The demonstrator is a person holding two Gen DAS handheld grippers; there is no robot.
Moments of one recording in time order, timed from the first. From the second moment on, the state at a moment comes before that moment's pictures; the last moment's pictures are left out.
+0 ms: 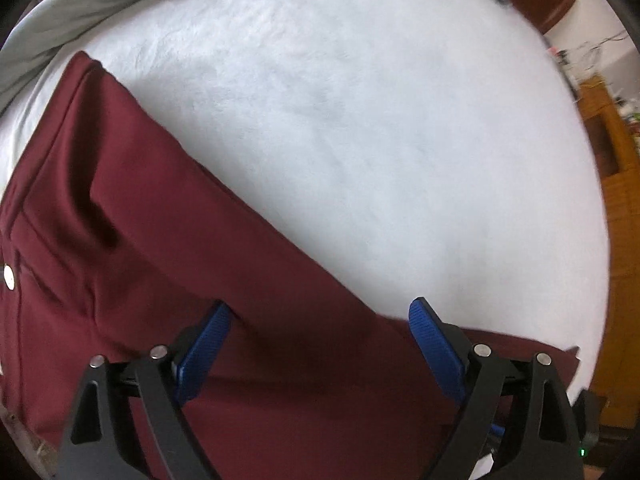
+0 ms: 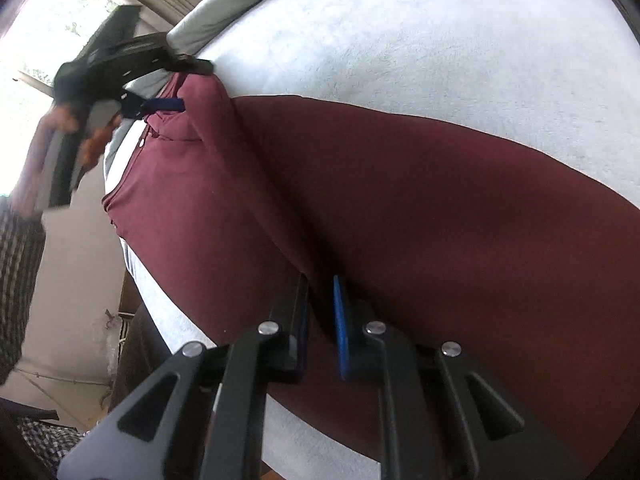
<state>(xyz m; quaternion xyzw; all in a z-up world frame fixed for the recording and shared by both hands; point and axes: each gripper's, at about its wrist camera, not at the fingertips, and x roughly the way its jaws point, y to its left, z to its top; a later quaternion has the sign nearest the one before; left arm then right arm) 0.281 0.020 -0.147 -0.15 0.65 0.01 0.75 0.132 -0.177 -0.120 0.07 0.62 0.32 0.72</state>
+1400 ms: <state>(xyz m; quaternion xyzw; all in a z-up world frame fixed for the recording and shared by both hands) 0.213 0.033 -0.101 -0.20 0.59 0.02 0.78 0.120 -0.216 -0.094 0.10 0.58 0.34 0.73</state>
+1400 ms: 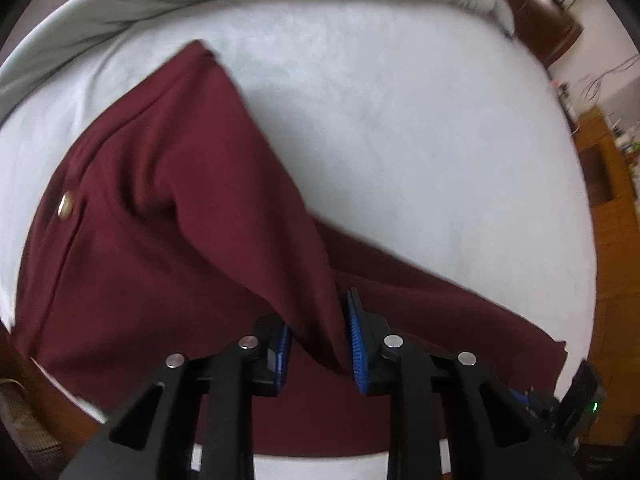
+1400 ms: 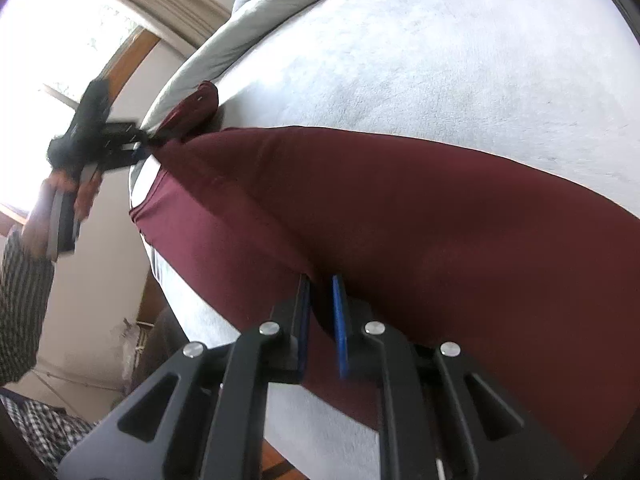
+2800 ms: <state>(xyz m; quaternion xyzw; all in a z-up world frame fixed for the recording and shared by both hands) 0.126 -0.014 -0.170 -0.29 0.57 -0.04 0.77 0.014 -0.474 -0.077 0.27 0.58 0.06 0.77</state>
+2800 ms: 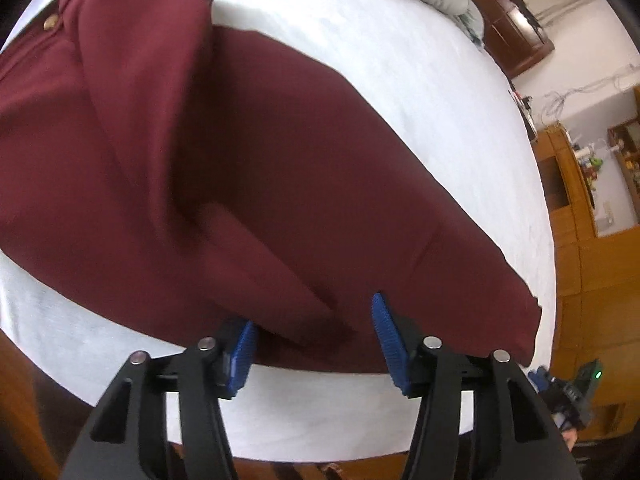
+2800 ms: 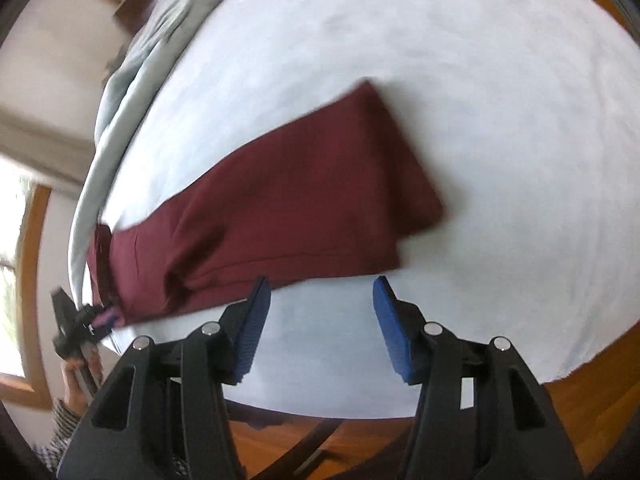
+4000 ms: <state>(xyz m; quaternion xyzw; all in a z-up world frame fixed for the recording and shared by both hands) 0.128 -0.067 -0.166 -0.17 0.58 -0.01 0.80 0.042 -0.510 -0.091 0.22 0.58 0.01 0.78</state>
